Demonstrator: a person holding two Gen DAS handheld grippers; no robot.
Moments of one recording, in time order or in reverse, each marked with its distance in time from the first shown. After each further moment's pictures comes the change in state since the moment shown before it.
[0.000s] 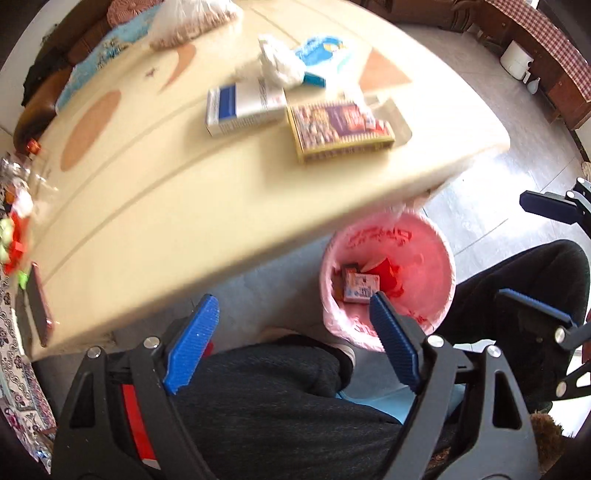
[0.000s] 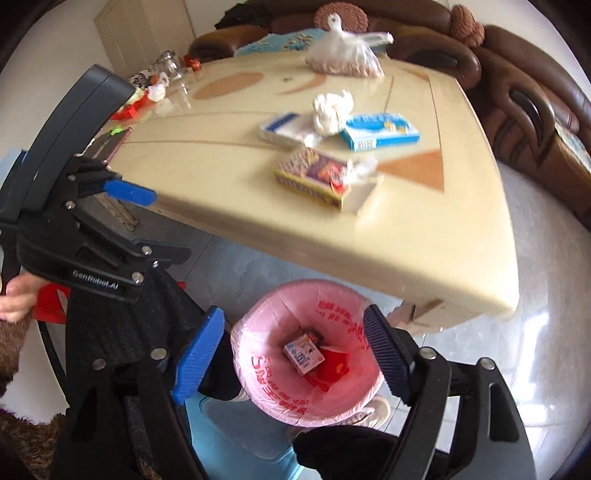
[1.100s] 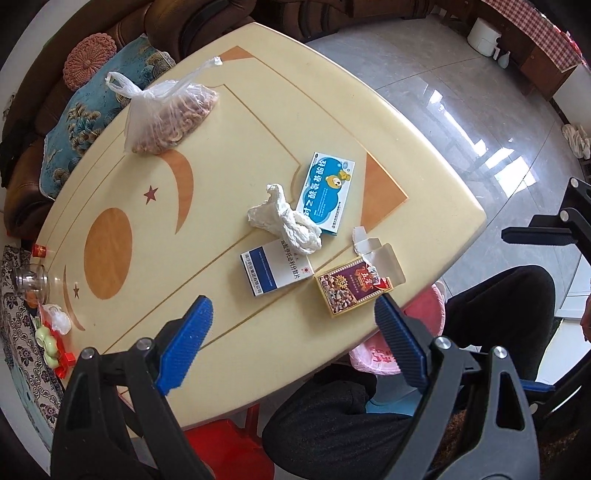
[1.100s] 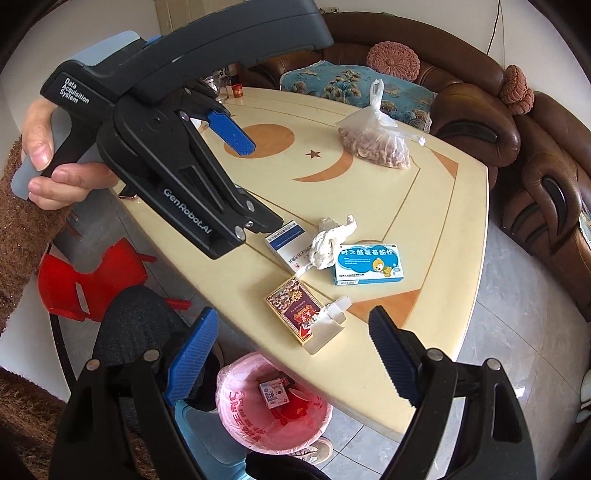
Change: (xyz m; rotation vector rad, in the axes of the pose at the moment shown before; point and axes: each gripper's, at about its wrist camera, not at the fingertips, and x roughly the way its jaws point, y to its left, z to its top) left arm -0.066 0.027 0.184 0.193 0.054 -0.029; right arm -0.044 -0.039 0.142 -0.179 0.012 0.071
